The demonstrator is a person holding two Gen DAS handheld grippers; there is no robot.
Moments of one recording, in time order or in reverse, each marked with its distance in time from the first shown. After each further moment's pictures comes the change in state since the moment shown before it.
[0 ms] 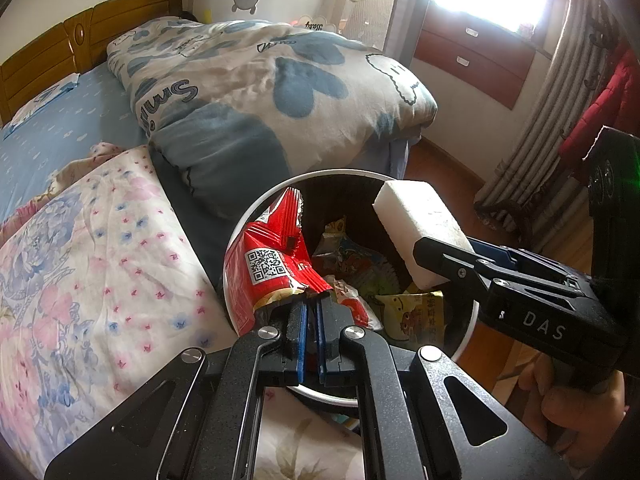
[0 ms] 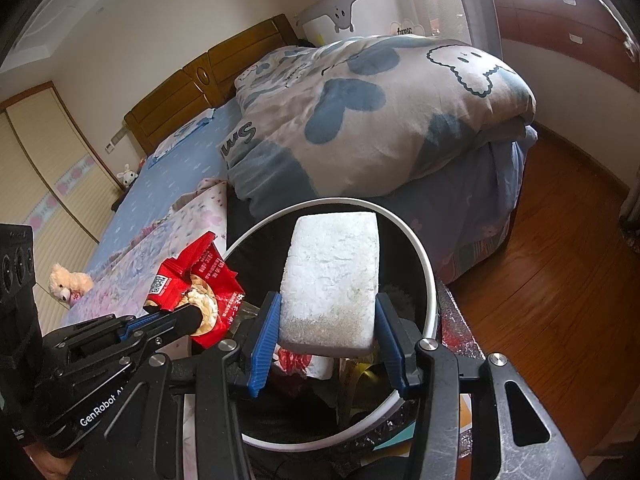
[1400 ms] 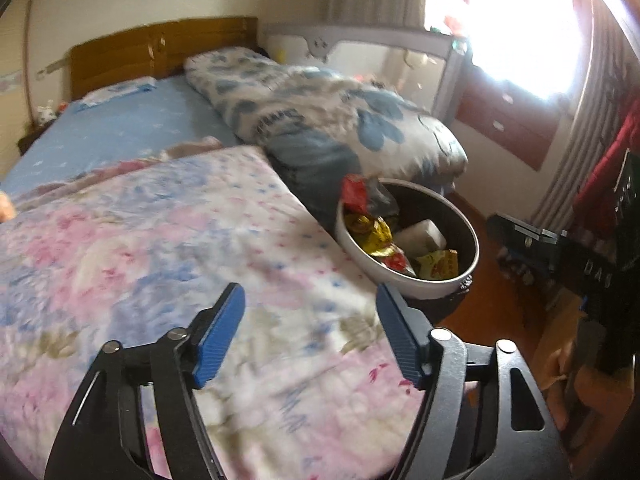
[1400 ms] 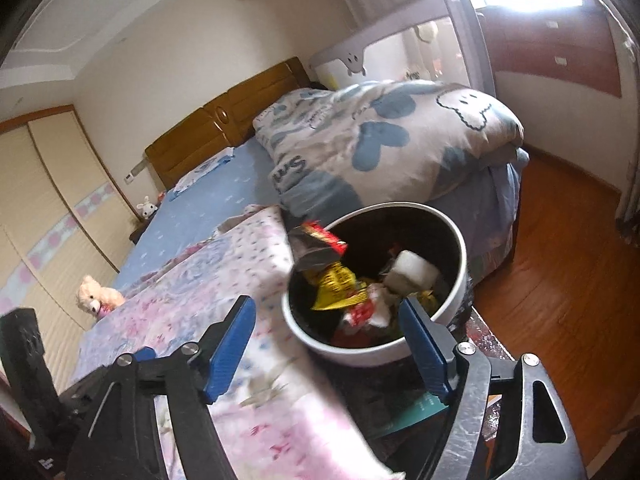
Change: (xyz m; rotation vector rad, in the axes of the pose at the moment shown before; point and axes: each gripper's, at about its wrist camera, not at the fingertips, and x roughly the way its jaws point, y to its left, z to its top) left arm -0.145 0.053 -0.112 -0.168 -0.219 0.145; right arm -0.088 0.070 -0.056 0.008 -0.174 0.032
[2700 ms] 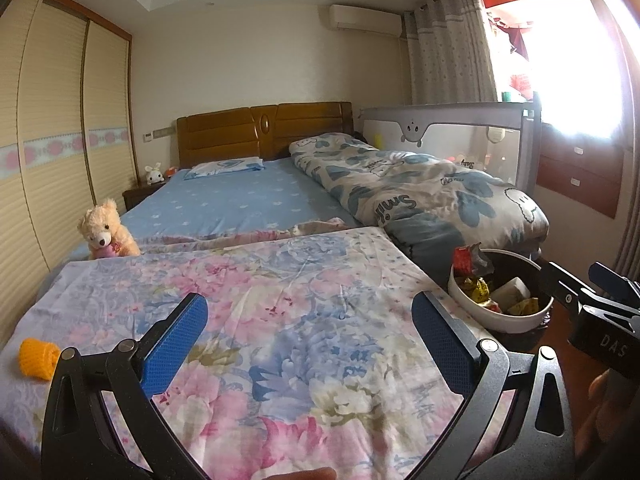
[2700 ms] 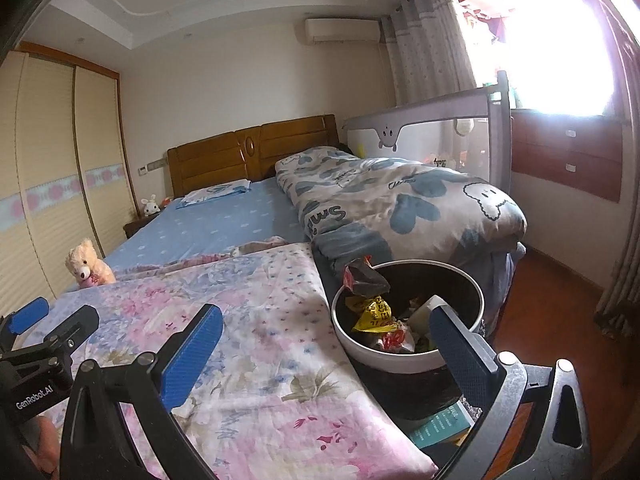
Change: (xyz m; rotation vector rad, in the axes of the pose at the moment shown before) left arm -0.098 0.042 -0.036 -0.022 -0.317 0.374; right arm -0.040 0.083 -0.050 -0.262 -0.245 -0.071
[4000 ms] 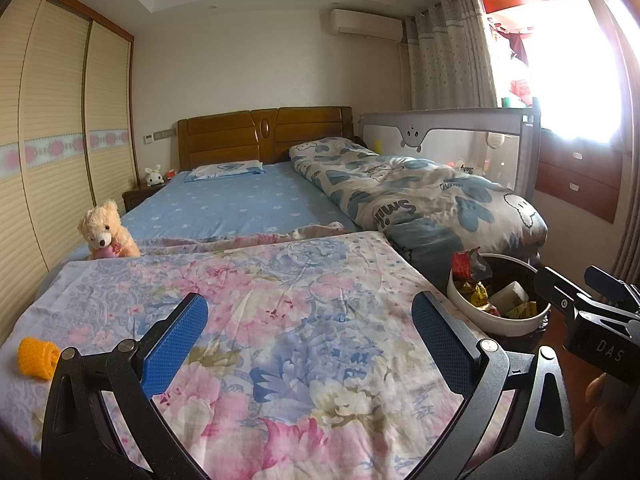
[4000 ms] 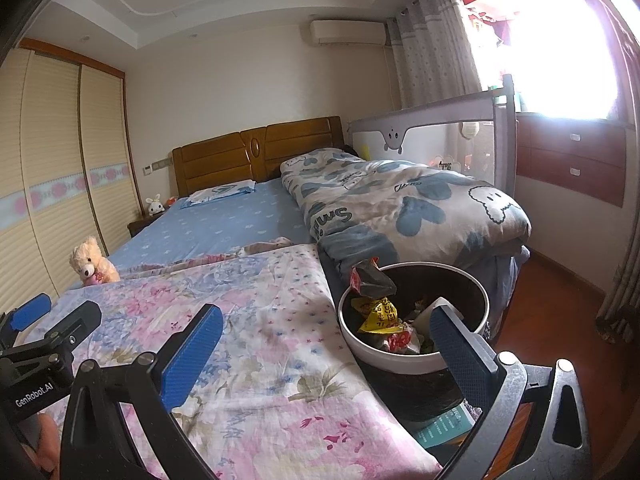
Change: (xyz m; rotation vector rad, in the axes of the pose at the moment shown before) left arm -0.005 0.000 -0.001 -0.009 -0.017 -0.002; right arm -0.002 0.006 0.001 -0.008 -0.002 0.016
